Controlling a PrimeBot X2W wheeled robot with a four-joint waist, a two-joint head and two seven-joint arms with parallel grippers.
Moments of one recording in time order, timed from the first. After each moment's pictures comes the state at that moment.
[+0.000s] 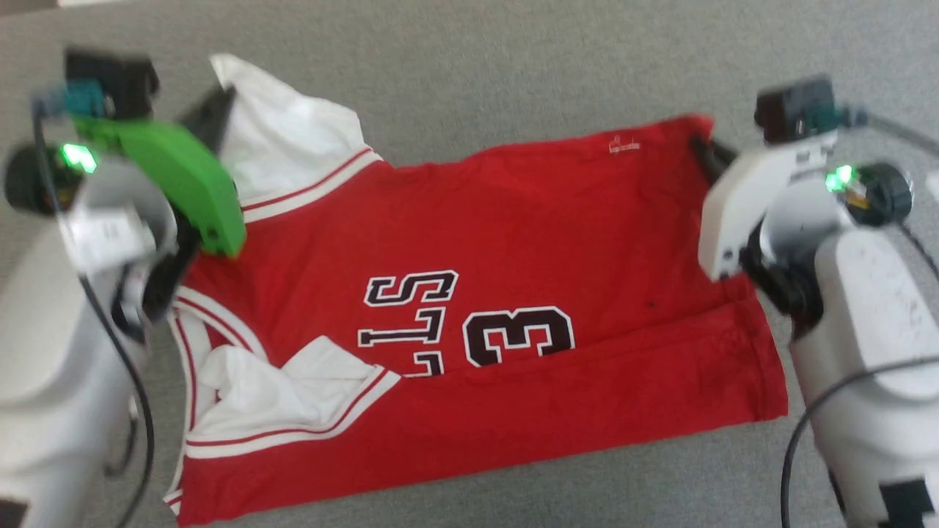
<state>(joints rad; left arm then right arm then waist) -0.73 0.56 -0.46 0.22 -0.68 0.02 0.26 -0.66 -0.15 0.11 0.39 0.19 0.13 0.42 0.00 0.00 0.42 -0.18</state>
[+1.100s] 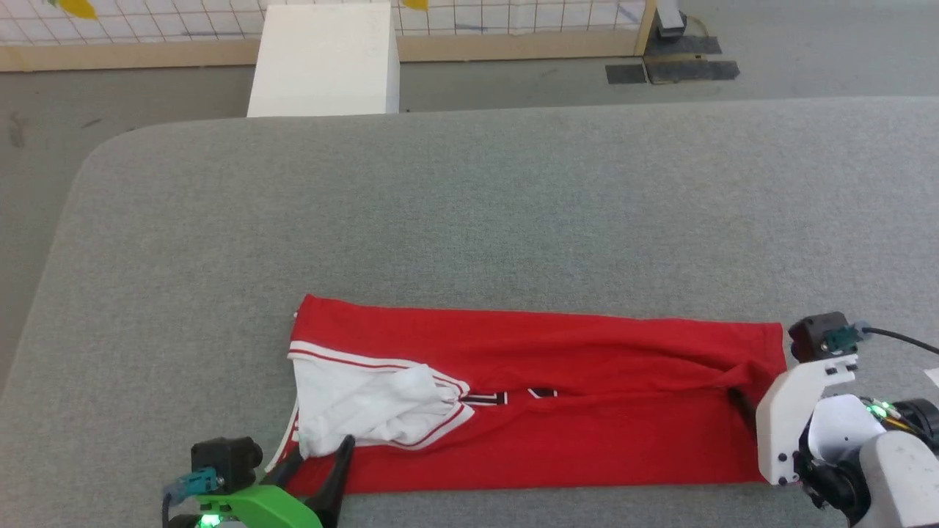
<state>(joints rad) 0.01 0.45 -0.51 0.11 -0.83 0.08 -0.04 -0.21 -0.26 0.05 0.35 0.24 0.13 0.57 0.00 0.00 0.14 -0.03</state>
